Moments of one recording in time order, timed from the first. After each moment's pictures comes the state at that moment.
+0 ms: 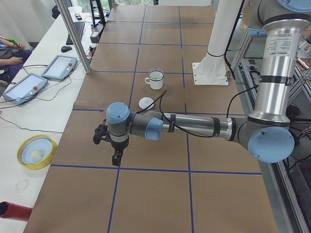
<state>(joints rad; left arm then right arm) -1.54 -1.61 -1.61 -1.64 -2.27 -0.01 1.57 -1.68 1.66 -1.57 2.29 0.01</state>
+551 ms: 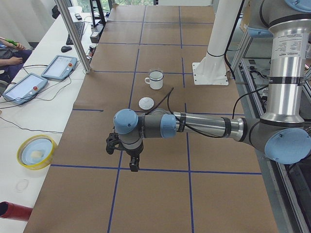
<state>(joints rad) -1.60 -1.55 -1.69 -1.41 -2.36 0.10 1.57 -1.68 1.66 -1.57 2.29 0.01</state>
